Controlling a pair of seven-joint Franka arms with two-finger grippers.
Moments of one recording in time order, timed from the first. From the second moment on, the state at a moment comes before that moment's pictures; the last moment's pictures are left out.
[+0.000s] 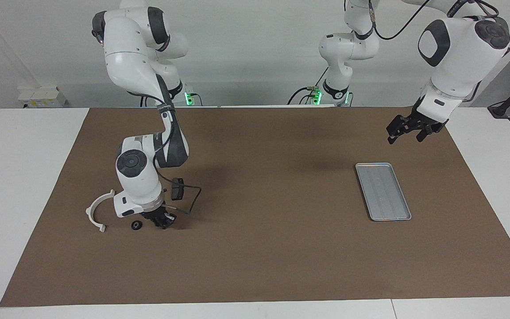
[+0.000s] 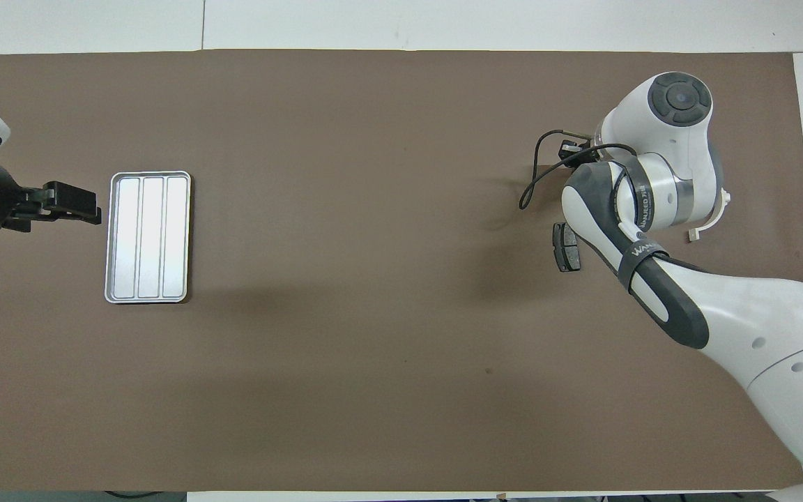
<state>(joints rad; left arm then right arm) -0.07 0.01 0.04 -1.73 -0.04 1.74 -0.05 0.07 0.59 0.04 -1.61 -0.12 2.24 0.56</state>
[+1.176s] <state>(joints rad) -0.07 0.01 0.04 -1.74 -0.04 1.75 -0.05 0.08 0.33 0.10 -1.54 -0.12 1.77 0.48</state>
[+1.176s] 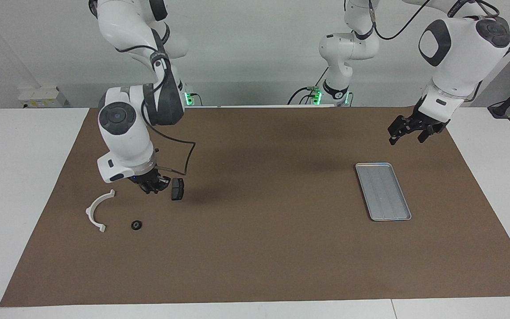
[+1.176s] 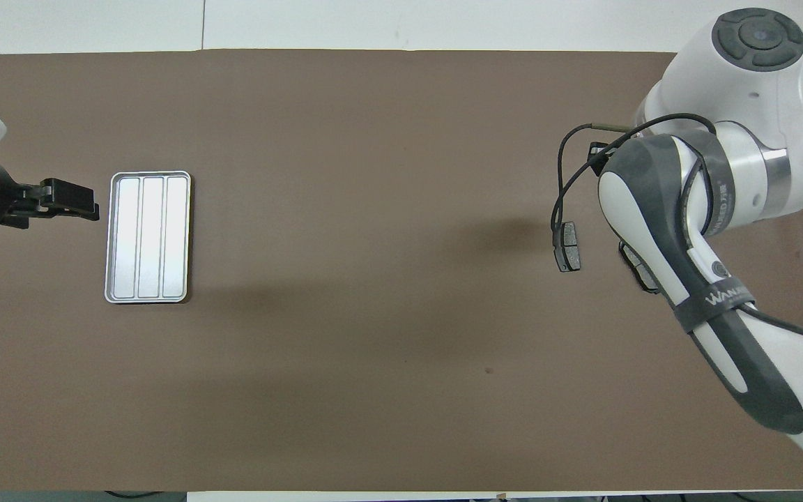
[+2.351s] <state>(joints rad) -0.07 0.01 0.04 -1.75 -0.04 1.77 -0.05 0.19 0.23 0.36 -1.55 -0.03 1.79 1.04</state>
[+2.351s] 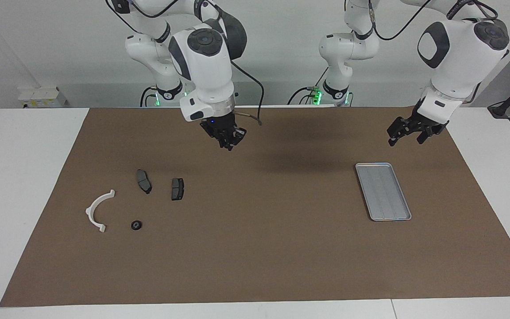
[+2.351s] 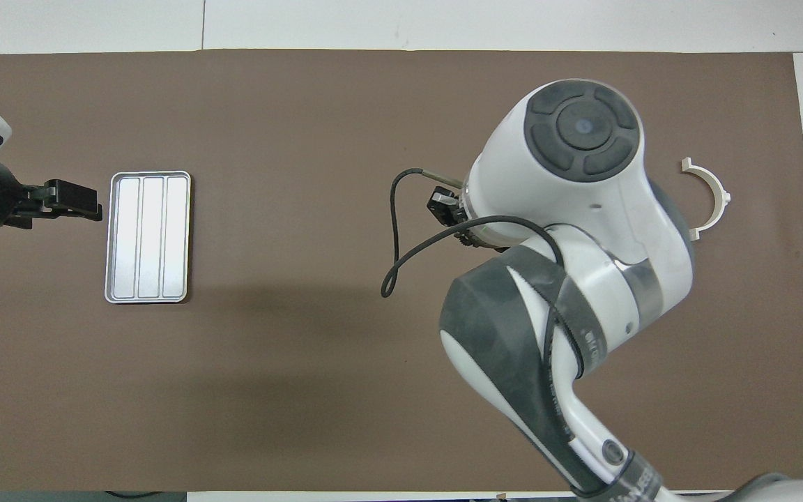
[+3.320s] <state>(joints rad) -0.07 0.01 0.04 -1.76 -0.04 1.79 -0.05 0.40 0.26 0.36 -1.76 -0.03 2.11 1.29</state>
